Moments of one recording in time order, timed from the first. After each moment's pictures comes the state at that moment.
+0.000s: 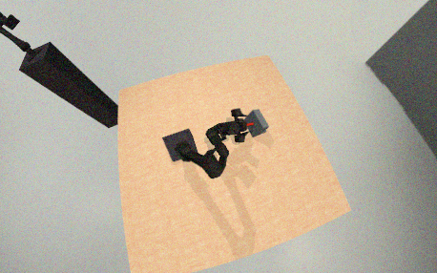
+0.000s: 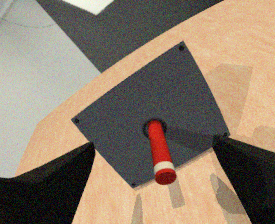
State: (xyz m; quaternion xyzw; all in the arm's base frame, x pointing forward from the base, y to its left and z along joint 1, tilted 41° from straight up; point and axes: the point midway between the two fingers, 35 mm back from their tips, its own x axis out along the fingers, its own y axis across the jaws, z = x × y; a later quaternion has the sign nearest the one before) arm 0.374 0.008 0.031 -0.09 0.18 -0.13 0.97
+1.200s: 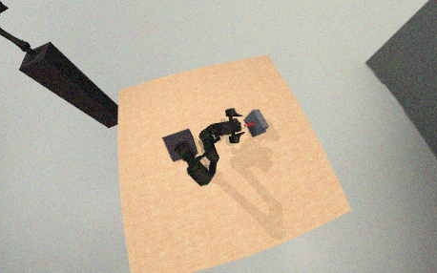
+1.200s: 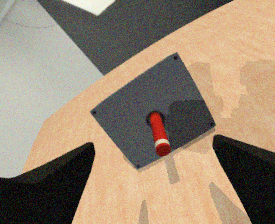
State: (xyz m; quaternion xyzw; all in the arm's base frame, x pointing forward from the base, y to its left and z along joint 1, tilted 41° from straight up) arm 0.340 0.024 0.047 -0.10 0.18 -0.12 0.97
